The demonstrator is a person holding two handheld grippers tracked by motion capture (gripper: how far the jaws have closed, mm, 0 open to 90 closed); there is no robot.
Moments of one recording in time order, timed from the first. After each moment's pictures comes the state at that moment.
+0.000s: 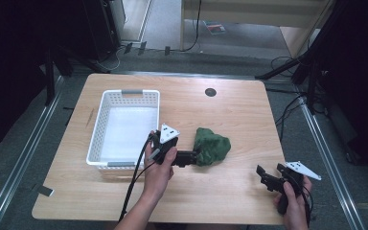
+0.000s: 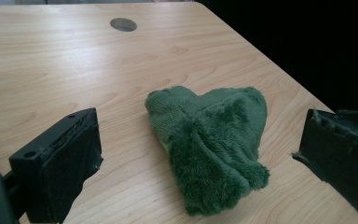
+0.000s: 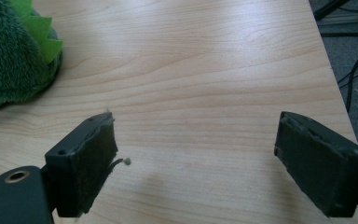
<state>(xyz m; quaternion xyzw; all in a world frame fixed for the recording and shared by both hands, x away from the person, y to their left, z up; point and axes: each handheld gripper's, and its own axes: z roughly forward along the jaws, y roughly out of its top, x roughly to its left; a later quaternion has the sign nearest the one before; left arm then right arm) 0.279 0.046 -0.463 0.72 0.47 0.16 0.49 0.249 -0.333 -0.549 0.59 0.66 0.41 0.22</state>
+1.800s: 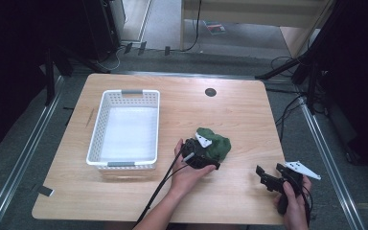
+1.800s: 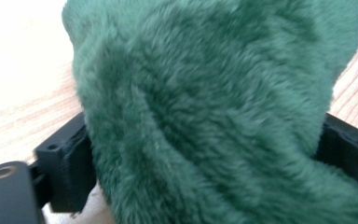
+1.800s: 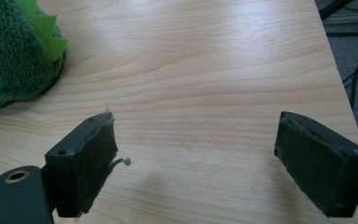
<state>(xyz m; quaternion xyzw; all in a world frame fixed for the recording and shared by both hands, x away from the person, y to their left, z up) 0.312 -0.037 -0.541 0.78 0.48 0.16 0.36 0.250 -0.332 -0.549 0.59 0.66 0.41 0.22</state>
